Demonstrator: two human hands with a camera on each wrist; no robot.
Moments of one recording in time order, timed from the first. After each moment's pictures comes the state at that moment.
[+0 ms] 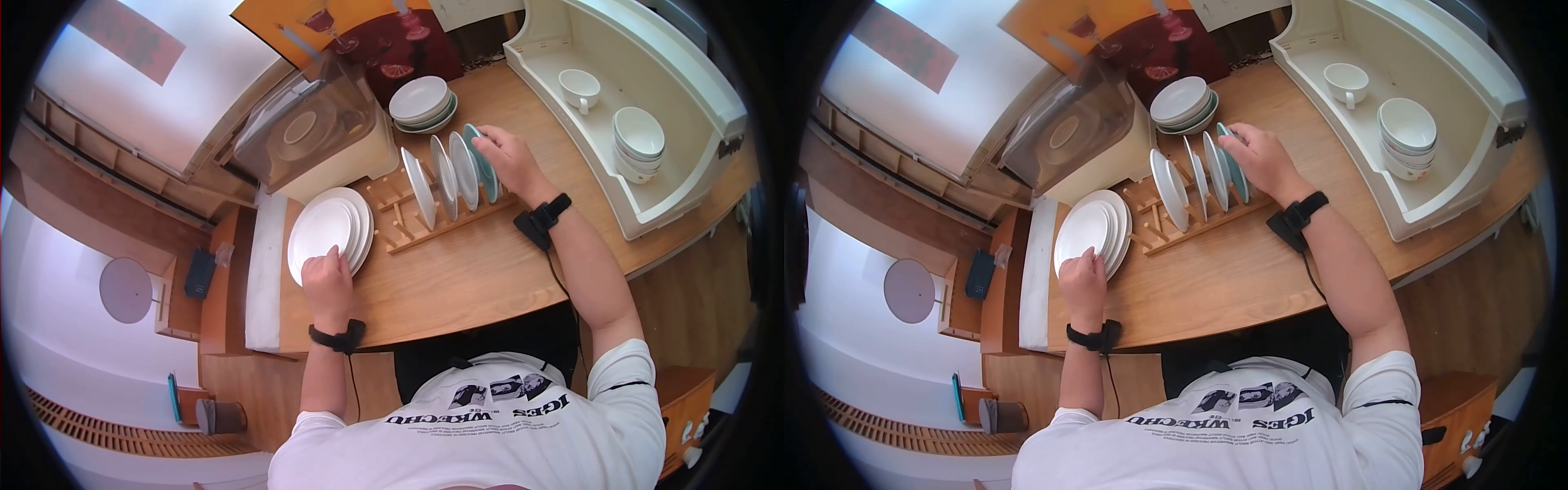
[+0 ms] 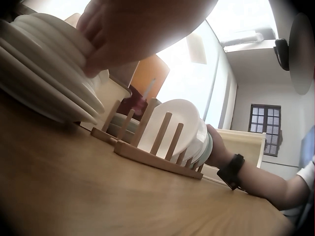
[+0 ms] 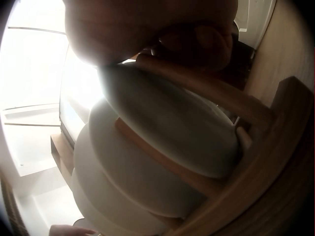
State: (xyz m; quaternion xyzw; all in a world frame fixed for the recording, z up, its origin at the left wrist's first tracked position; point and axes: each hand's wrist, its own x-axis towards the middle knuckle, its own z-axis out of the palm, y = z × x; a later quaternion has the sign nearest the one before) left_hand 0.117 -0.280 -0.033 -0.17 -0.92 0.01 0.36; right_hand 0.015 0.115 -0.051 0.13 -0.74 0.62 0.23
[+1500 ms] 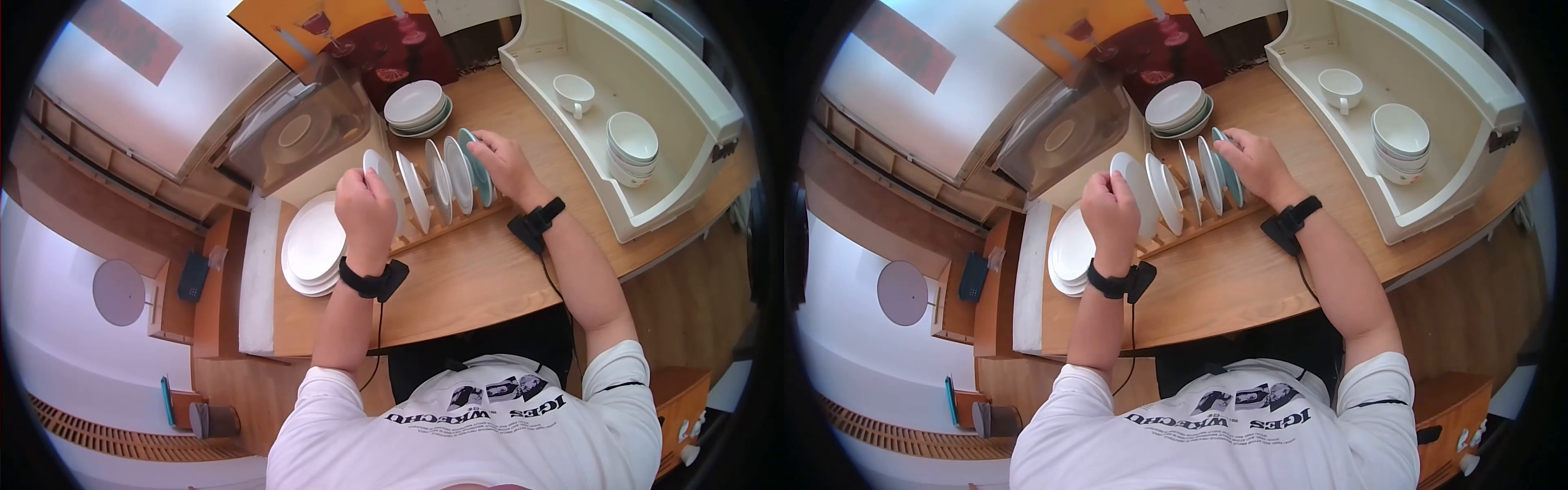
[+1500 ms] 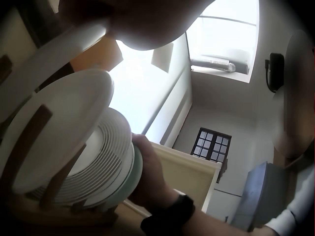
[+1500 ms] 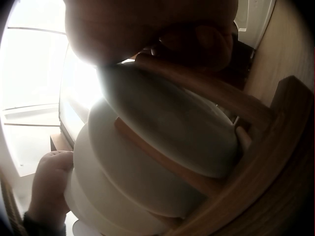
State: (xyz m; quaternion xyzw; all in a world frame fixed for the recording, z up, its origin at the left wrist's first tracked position) left_hand 0.039 -0.141 0.013 -0.13 -0.86 -0.28 0.41; right_hand 0.016 0.115 -0.051 0.13 -0.73 0.63 0.22
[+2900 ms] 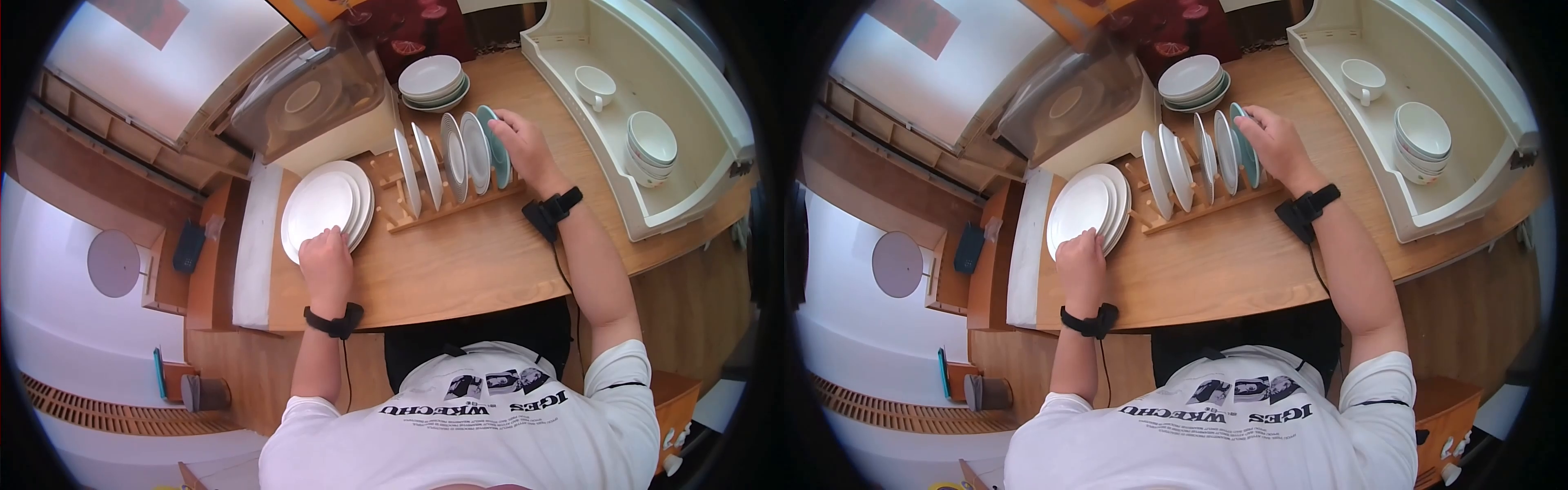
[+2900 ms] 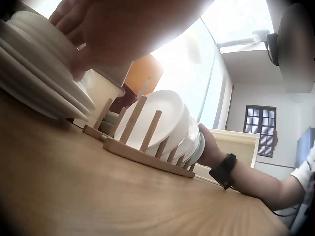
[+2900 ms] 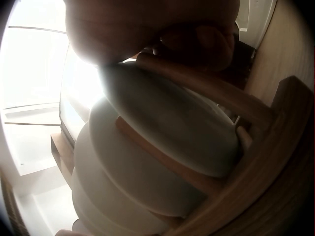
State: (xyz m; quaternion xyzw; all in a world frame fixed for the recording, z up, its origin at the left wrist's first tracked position) left_hand 0.121 -0.275 -0.035 -0.15 -0.94 0.02 0.32; right_hand 0.015 0.115 -0.054 0.12 -0.73 0.64 0.20
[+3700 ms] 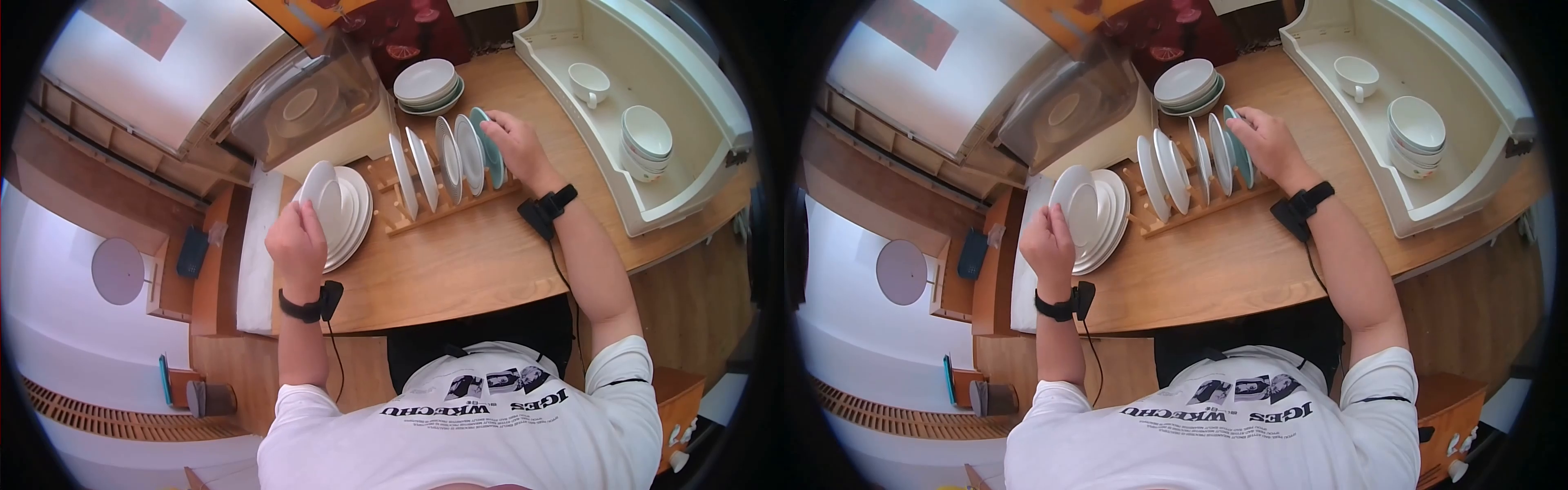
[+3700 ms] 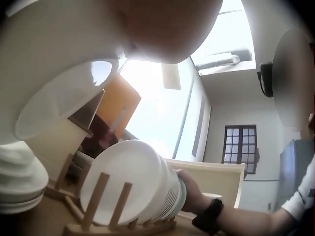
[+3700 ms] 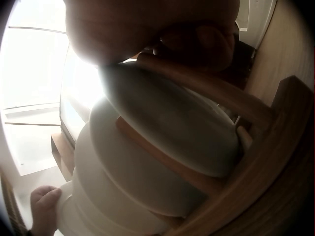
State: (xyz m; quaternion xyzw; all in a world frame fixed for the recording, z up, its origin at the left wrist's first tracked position) left_hand 0.103 -0.262 0.036 -0.17 -0.87 -0.10 0.45; right_hand 0.012 0.116 -0.056 0.13 -0.73 0.63 0.22
